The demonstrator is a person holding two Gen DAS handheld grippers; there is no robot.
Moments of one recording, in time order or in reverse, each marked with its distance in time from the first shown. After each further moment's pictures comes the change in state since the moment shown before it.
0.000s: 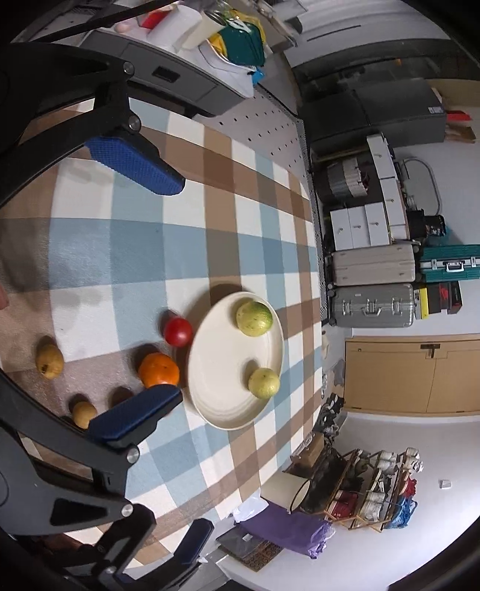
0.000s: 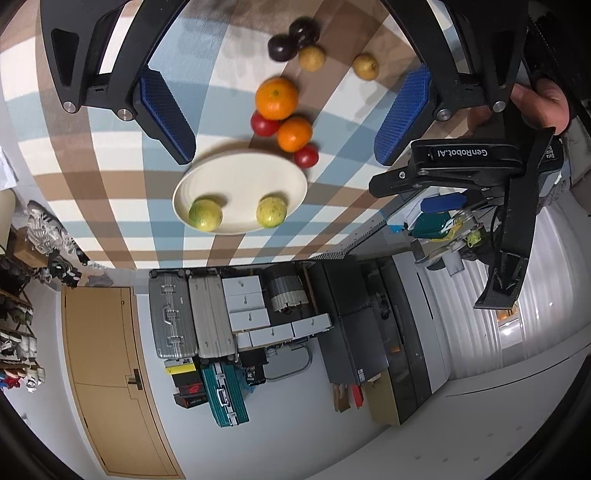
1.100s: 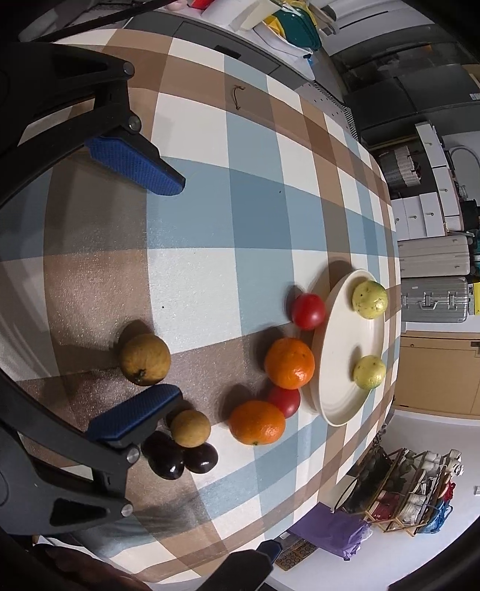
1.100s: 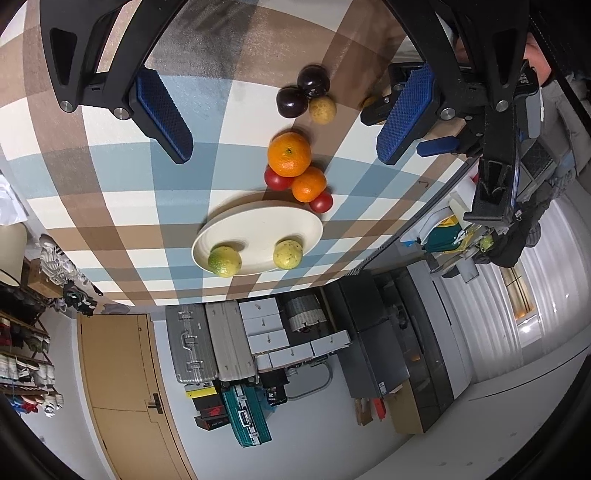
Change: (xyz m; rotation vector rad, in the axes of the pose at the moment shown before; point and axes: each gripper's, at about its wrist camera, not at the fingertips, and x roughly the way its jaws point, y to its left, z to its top) left arm 0.047 -0.024 -0.088 0.005 0.211 -0.034; right arm -0.011 -0.005 -0.037 0.068 0.075 -0.053
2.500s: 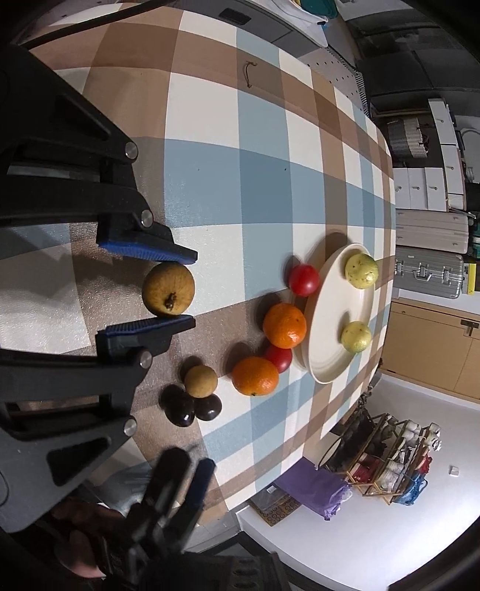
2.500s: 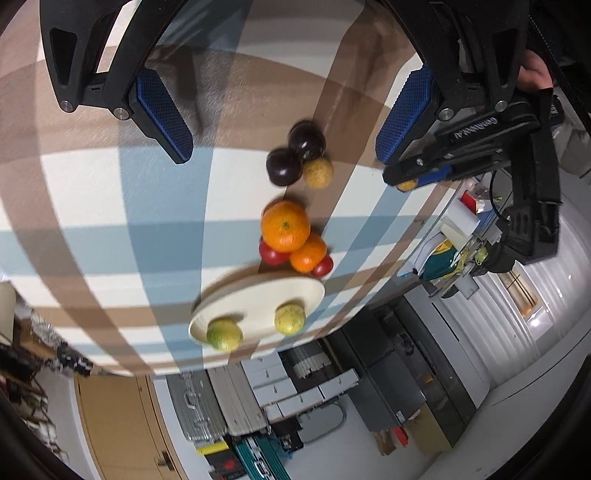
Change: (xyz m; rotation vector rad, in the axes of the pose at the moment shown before) left arm -0.026 0.020 -0.010 -0.045 -0.027 -0.215; right arm 0.021 -0.009 -0.032 0.123 0.210 0.060
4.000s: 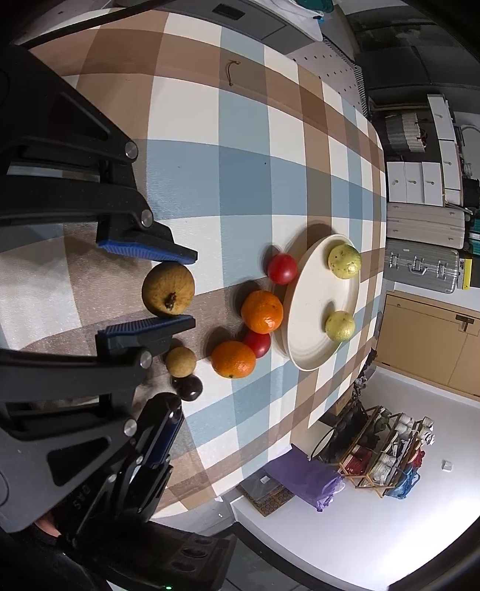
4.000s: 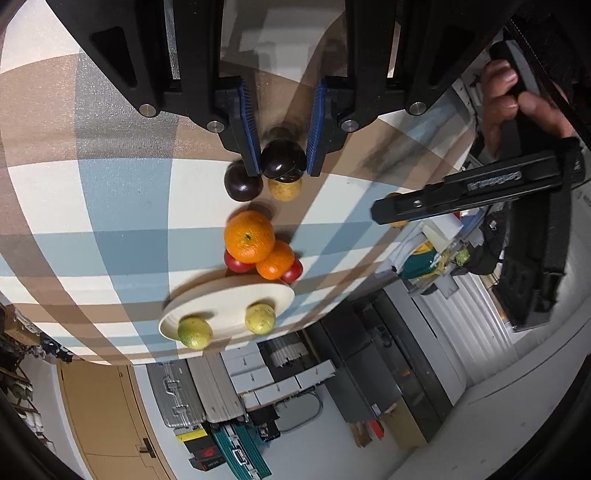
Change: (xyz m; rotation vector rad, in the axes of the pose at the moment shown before) left arm -0.016 -0.004 0.017 -0.010 -0.009 -0.045; right arm 0.005 0.016 -0.021 -0.054 -0.076 0.076
